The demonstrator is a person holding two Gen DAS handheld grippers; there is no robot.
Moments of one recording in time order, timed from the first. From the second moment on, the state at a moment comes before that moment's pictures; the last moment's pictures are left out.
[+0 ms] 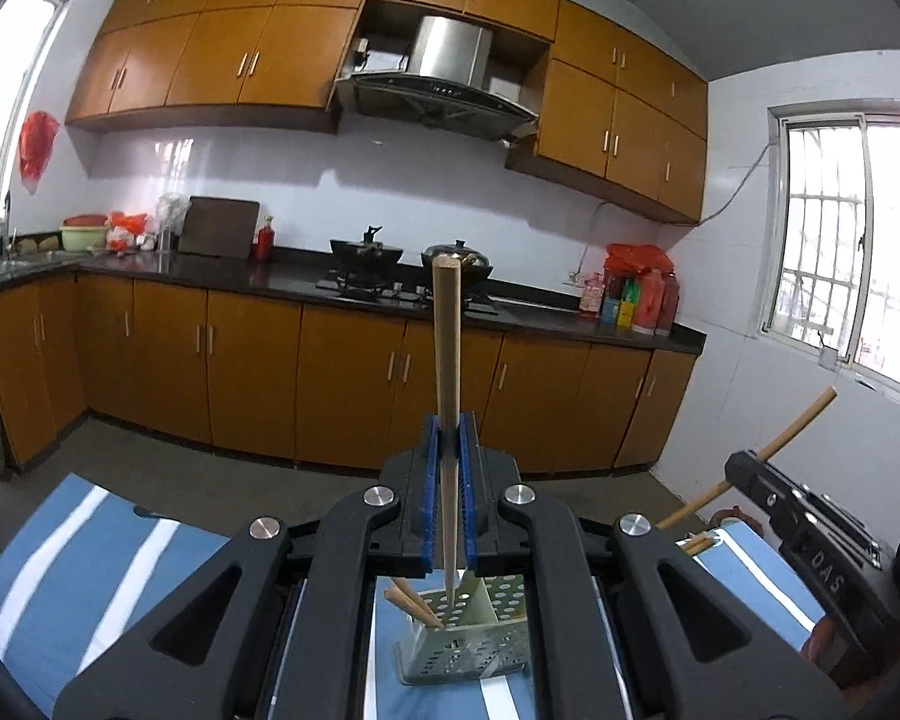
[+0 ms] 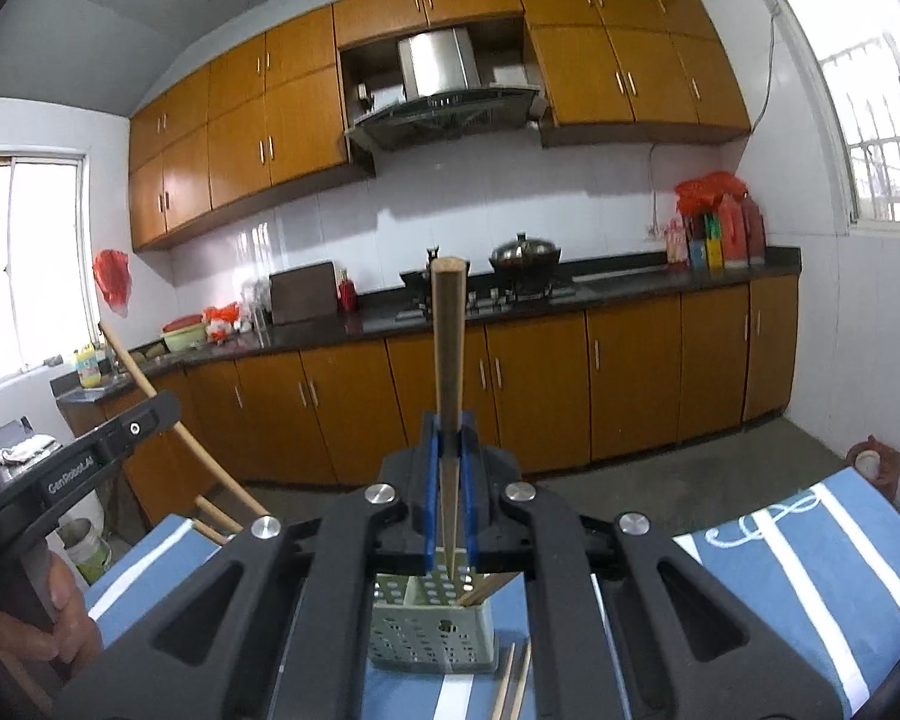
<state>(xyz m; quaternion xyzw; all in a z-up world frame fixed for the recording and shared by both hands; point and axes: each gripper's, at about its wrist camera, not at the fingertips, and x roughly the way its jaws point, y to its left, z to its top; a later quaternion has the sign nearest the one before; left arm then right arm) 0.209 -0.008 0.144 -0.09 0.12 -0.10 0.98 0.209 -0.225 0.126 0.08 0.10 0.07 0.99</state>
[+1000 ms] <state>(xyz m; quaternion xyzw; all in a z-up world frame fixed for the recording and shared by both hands) 0.166 0.025 0.137 -0.09 0.13 -0.08 0.98 0.153 -0.262 0.088 0.09 0.14 0.02 0.99</state>
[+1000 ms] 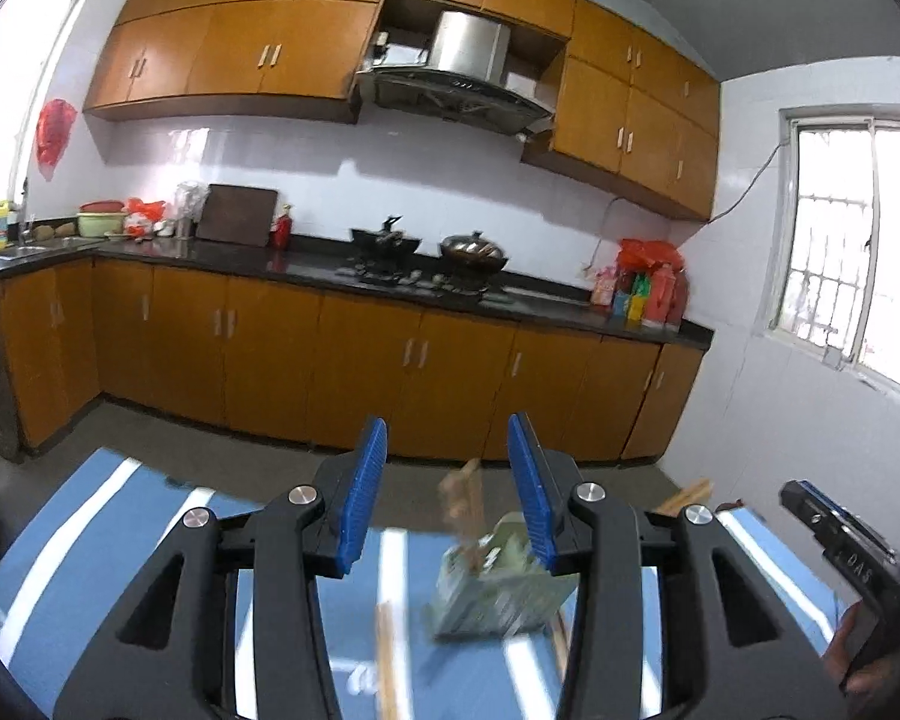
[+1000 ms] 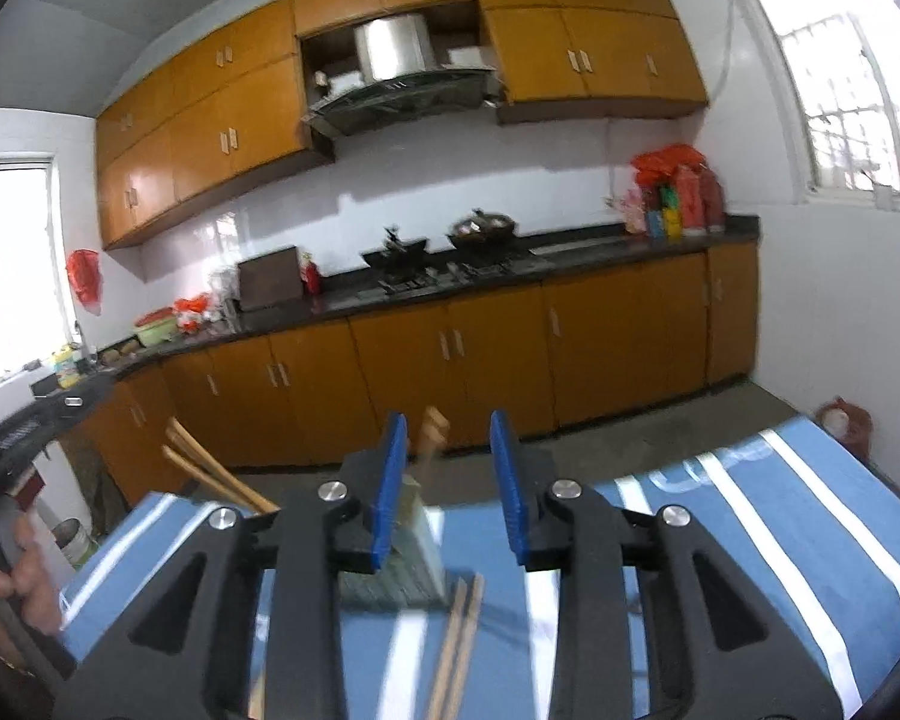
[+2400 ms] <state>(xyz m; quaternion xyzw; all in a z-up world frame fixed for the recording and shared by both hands) 0.151 0.020 -0.075 -0.05 0.42 -0.10 0.90 0.186 -0.264 -0.115 0.09 0.42 -0.06 0.90</state>
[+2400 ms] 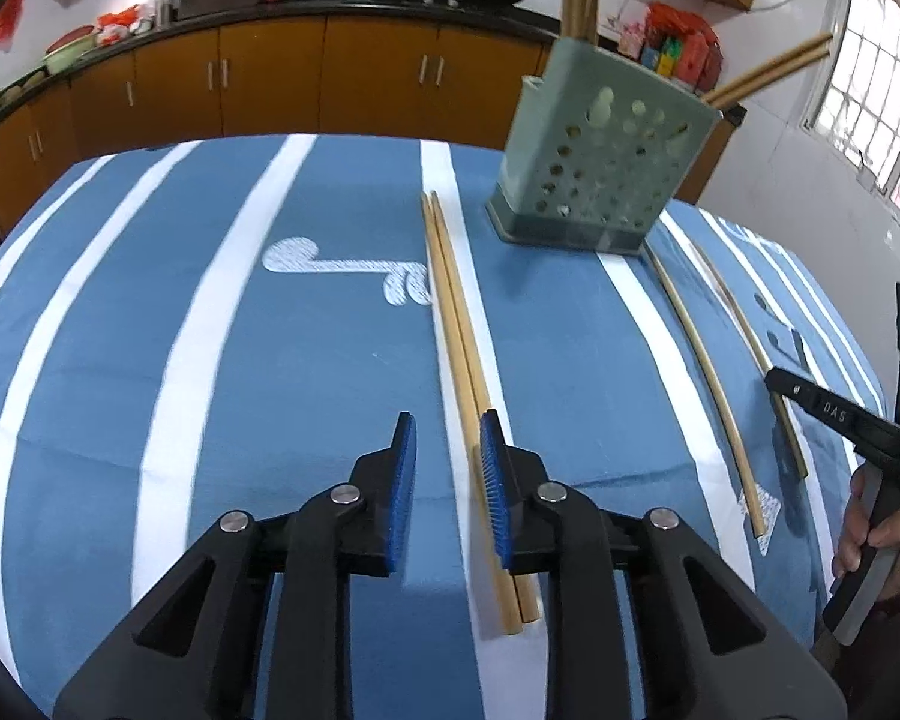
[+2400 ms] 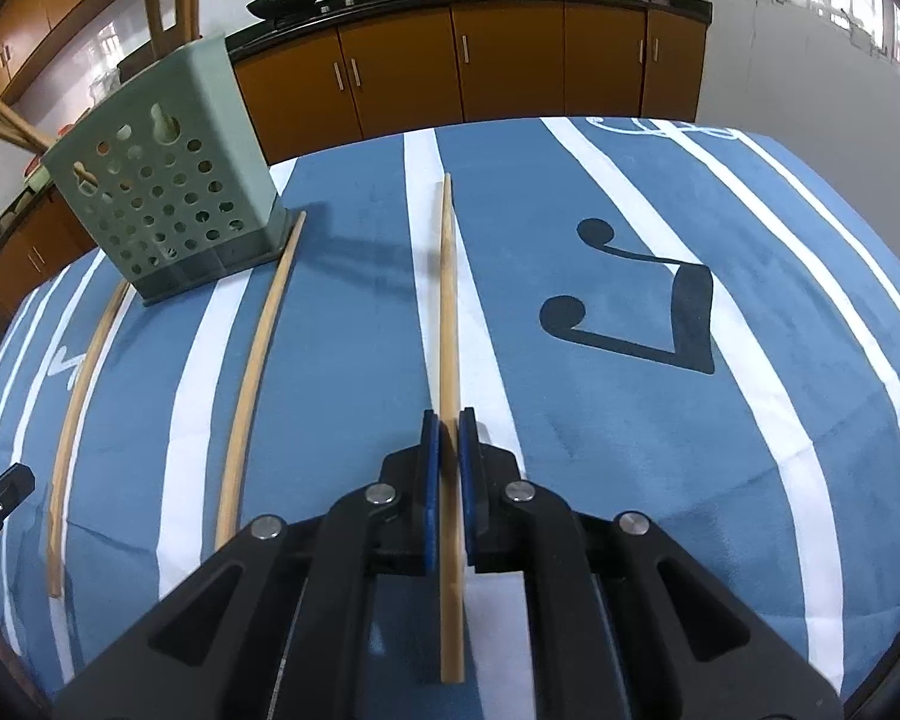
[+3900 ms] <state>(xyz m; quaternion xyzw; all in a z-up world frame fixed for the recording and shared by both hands) 0.187 0.048 -0.089 -0.08 0.42 -0.06 0.90 0.199 -0.244 -0.117 0.04 0.41 -0.02 0.91</state>
